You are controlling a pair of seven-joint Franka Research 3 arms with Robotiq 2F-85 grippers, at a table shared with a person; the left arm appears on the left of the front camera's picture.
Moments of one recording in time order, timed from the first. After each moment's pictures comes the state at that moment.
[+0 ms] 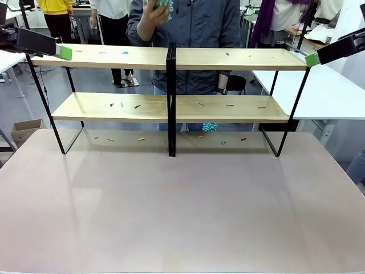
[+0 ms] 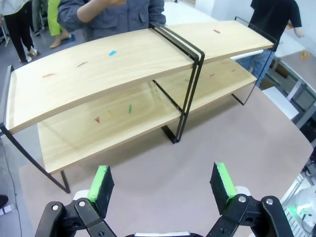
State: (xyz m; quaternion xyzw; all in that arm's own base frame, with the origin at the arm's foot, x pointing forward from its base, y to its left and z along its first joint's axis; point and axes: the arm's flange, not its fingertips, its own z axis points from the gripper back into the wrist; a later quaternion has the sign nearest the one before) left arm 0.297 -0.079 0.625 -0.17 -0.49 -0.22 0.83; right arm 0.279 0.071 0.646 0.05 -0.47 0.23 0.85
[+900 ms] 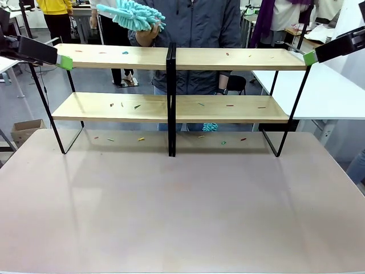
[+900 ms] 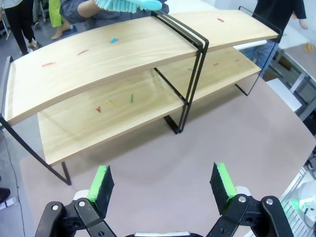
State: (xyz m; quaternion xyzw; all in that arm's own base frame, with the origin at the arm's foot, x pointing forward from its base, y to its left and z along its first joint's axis) left arm 0.297 -0.079 0.620 -0.16 -0.47 -0.22 0.84; right arm 0.276 0.078 0.649 0.05 -0.47 0.22 0.85
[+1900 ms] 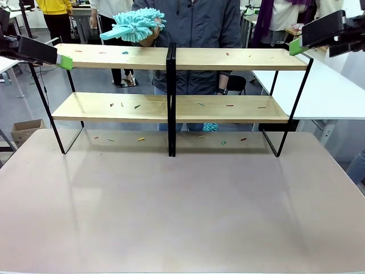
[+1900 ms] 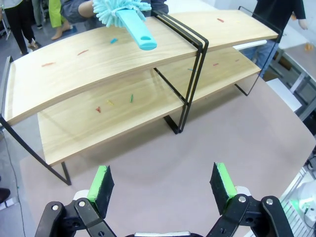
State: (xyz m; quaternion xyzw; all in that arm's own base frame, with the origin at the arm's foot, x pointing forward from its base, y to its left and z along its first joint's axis) left arm 0.297 -0.080 0.620 -0.16 -0.47 -0.23 0.84; right arm 0.230 0.127 0.658 0.14 -0.45 0.09 0.88
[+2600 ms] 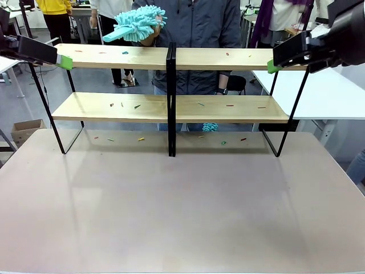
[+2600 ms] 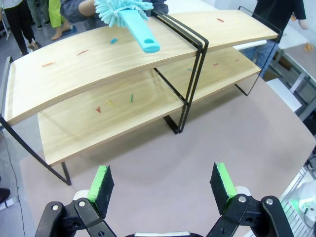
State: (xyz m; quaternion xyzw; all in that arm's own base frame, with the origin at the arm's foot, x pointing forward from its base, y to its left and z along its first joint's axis) left arm 0.297 -0.080 0.620 -0.16 -0.47 -0.23 0.84; right arm 0.238 0.157 0.637 0.10 -0.44 0.07 0.89
